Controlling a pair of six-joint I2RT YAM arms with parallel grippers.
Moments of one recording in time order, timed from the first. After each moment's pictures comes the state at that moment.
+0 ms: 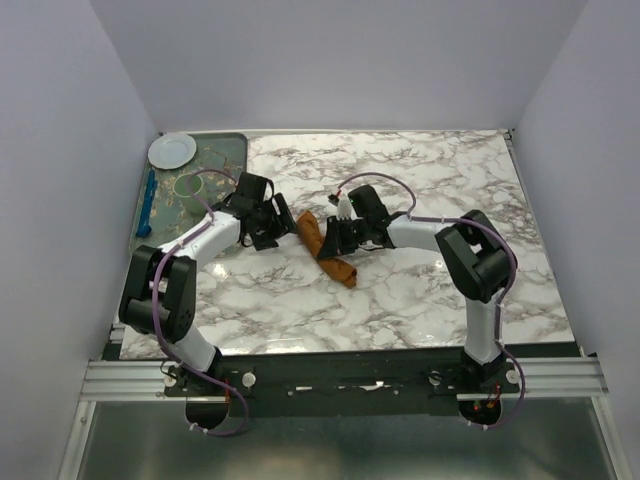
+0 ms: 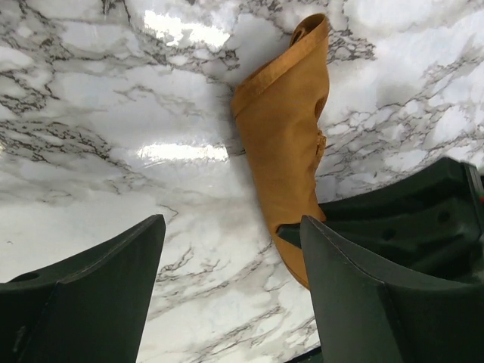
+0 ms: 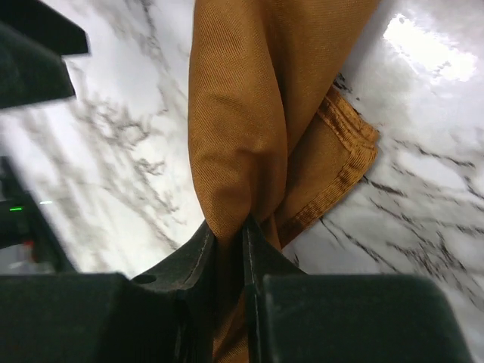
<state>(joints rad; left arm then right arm) -0.31 1.61 1.04 -0.38 0.22 -0.74 0.64 1.97 1.18 -0.03 -0.50 0.35</state>
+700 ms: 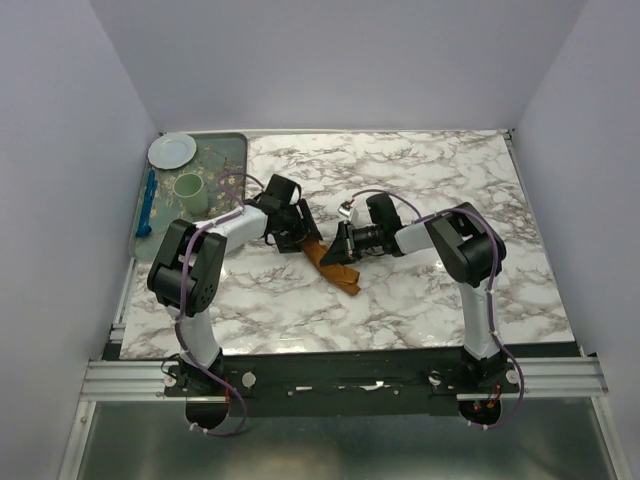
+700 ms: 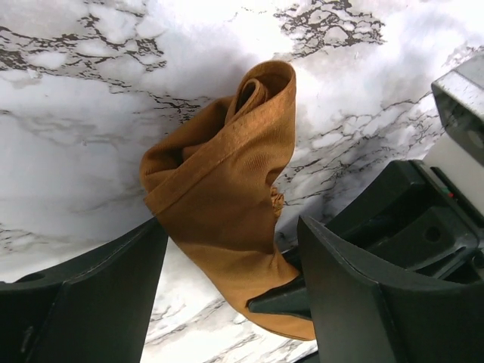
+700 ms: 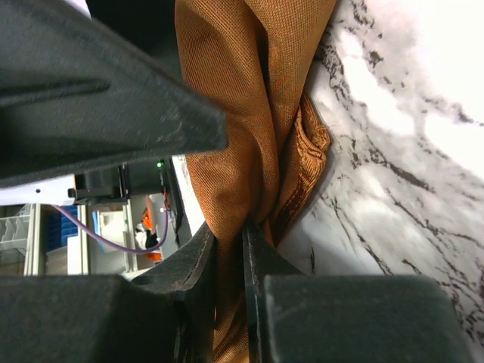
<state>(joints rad) -0.42 1.83 1.14 -0.32 0.23 -0.82 0.50 2.15 1.06 0.42 -1.03 0.72</state>
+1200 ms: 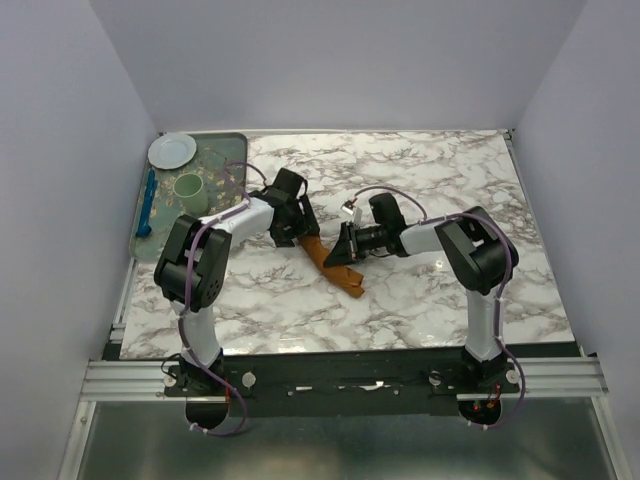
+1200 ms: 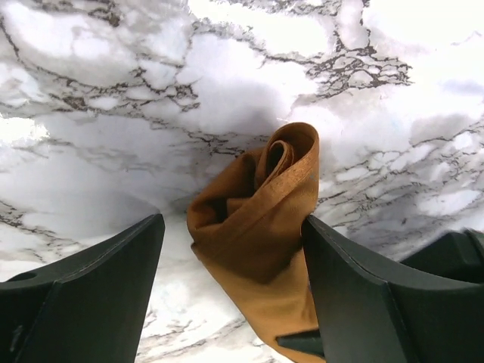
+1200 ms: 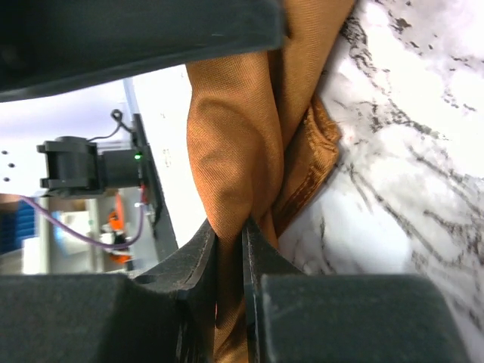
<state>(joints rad) -0.44 1.86 1.22 -0.42 0.09 -0.78 0.50 2.07 1.01 0.35 -0.98 0.61</state>
